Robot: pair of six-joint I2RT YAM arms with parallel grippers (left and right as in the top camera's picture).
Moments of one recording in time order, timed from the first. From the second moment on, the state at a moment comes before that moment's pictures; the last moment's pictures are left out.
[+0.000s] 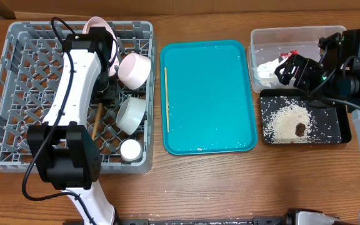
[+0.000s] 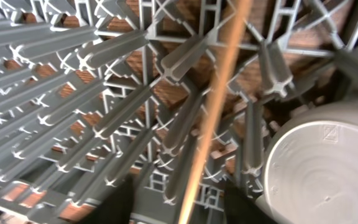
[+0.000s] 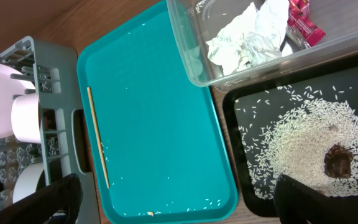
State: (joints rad) left arm -0.02 1.98 1.76 -1.44 -0.30 -0.08; right arm -0.08 1.43 1.54 -1.14 -0.33 0.33
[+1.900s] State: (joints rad) left arm -0.41 2.36 2.06 -1.16 -0.23 -0.60; right arm -0.08 1.43 1.54 -1.13 -0.33 0.33
